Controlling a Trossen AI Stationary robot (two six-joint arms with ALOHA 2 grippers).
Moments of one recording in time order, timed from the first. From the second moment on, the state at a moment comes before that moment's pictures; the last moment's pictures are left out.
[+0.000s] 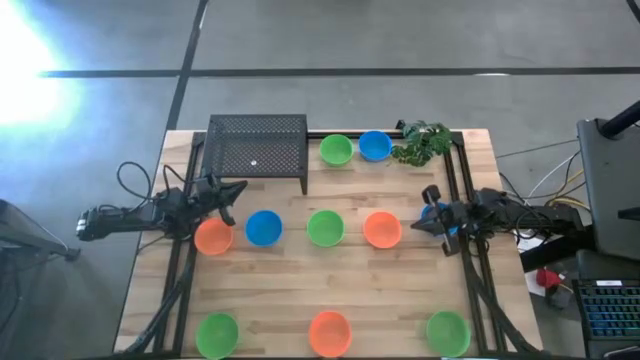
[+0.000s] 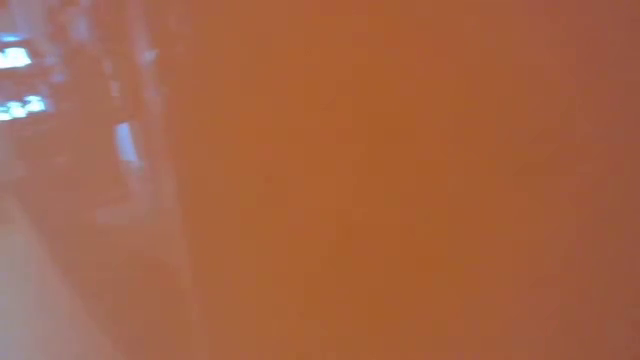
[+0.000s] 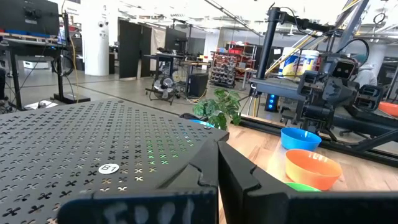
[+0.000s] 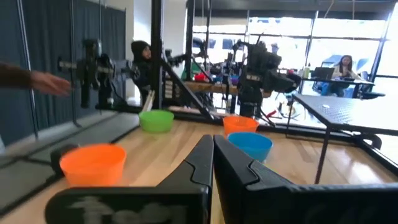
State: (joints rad) left arm 0.05 0.04 0.01 0.07 -0.44 -0.09; right arm -0.01 0.01 0.01 0.12 -0.26 0.02
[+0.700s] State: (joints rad) left arm 0.05 0.04 0.01 0.08 -0.43 -0.21; right arm -0.01 0.01 0.01 0.15 -0.26 0.02
